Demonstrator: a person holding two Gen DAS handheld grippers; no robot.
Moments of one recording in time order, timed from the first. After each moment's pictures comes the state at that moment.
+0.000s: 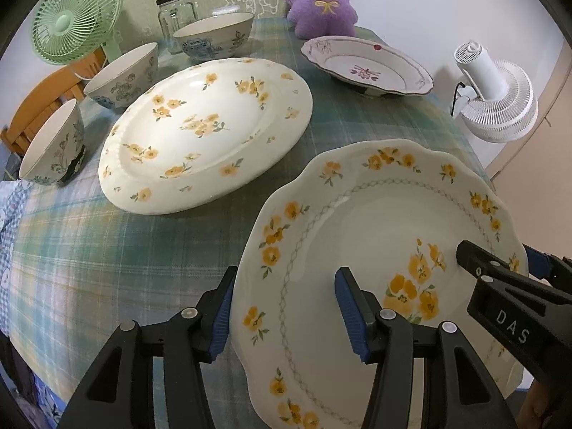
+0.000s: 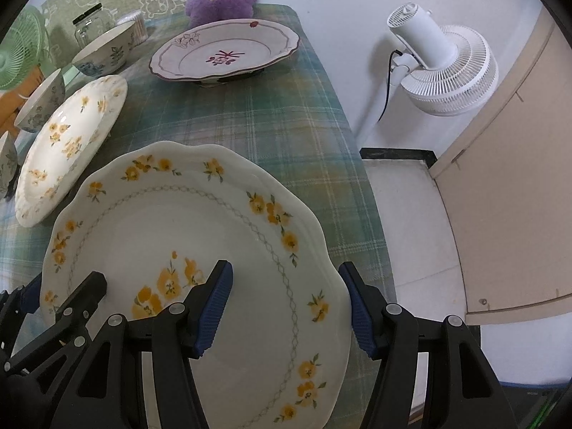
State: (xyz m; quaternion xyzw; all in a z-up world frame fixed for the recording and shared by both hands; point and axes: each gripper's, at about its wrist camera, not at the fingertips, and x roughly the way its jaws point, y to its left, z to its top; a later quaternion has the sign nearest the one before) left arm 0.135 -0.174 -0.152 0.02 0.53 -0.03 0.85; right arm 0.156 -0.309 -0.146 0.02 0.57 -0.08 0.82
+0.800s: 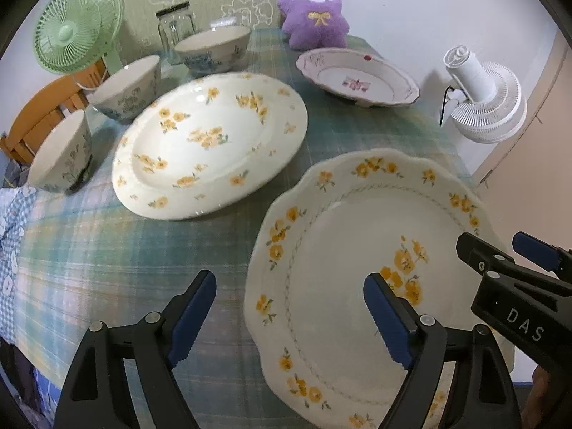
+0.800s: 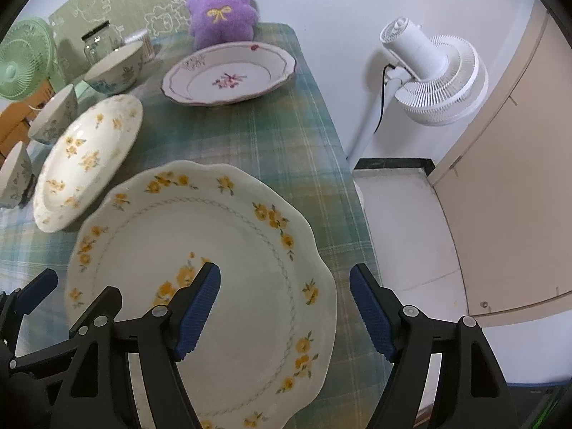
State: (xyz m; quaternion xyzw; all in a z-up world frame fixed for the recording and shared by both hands) left arm 0.122 -0.168 -0.127 0.03 0.52 -0.04 0.85; right arm 0.142 -0.308 -0.114 0.02 0.55 -0.08 0.83
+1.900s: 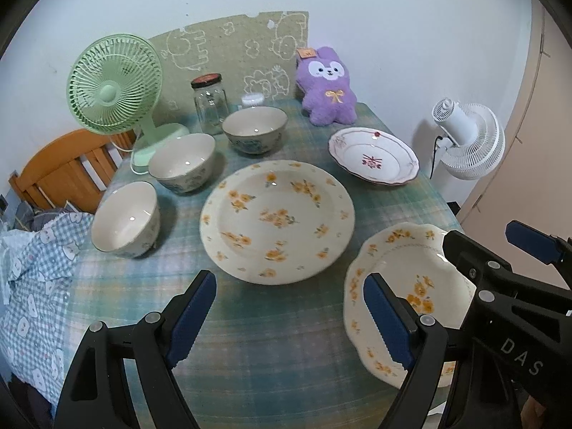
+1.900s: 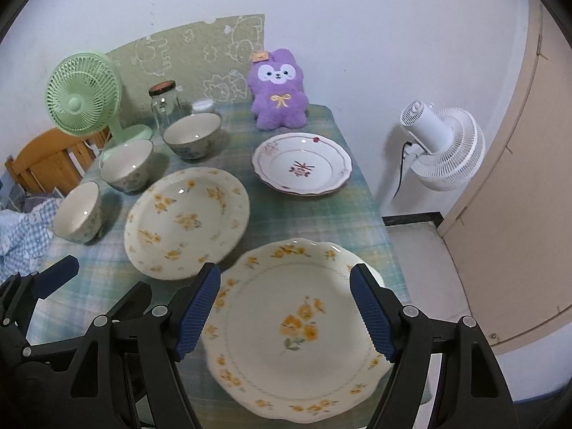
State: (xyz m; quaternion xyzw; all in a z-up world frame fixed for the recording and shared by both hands) left arm 0.112 -0.086 -0.040 0.05 0.43 -0.07 0.90; right arm 0.120 -0.205 -0.008 0.02 0.44 -0.05 0.89
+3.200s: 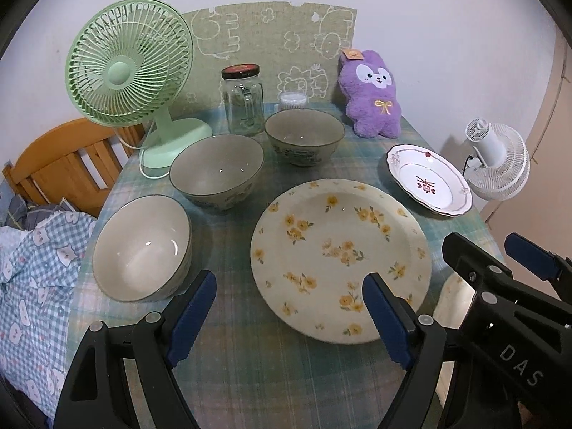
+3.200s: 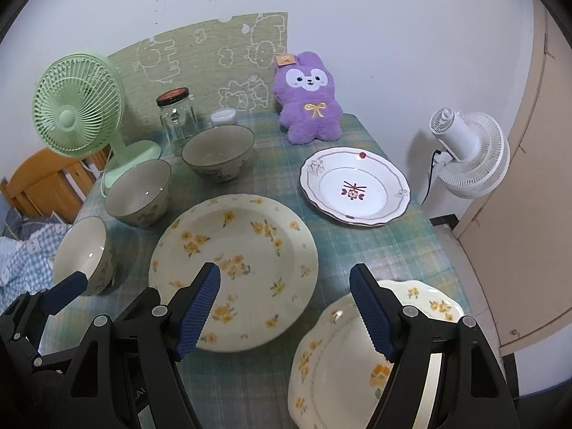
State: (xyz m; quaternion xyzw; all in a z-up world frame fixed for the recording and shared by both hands) left arm 0.190 -0.012 -0.066 0.02 0.44 -0.07 0.90; right arm 0.201 -0.135 -0.039 0.04 0.43 -0.07 0.90
